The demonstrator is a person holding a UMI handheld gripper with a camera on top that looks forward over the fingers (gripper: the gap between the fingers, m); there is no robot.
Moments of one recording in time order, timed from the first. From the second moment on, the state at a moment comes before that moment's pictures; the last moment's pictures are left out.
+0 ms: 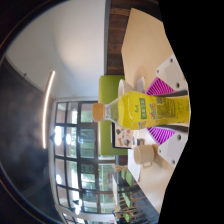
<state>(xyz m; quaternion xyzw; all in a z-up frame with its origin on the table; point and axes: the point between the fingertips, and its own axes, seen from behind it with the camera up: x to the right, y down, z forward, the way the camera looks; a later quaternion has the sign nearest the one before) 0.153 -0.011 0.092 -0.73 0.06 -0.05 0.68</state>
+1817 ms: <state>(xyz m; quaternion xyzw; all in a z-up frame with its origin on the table) 0.169 0.192 0.098 -0.72 0.04 -0.01 0.69</state>
